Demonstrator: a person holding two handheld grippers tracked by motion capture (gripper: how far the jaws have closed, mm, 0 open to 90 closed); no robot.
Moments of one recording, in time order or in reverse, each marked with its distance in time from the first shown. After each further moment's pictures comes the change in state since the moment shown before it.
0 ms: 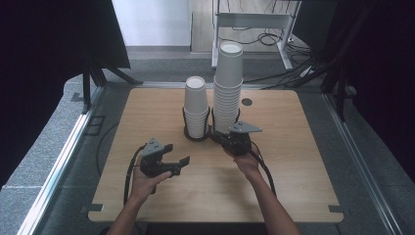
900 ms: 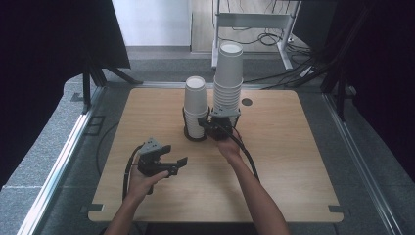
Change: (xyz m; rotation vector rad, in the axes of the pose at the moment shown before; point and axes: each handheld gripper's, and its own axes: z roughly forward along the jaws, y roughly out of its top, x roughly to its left) left arm 0.007 -0.001 -0.002 0.044 -0.017 -0.017; right arm 0.004 0.032 0.065 0.006 -0.007 0.001
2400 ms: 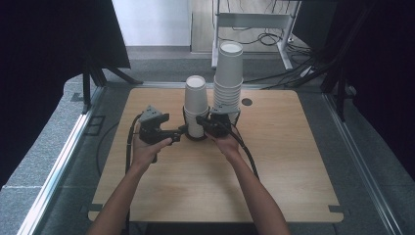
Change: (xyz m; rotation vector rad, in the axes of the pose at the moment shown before) left arm 0.025 0.082 0.014 -0.121 0.089 0.028; right arm -0.005 0.004 0.007 -0.005 0.045 0.031
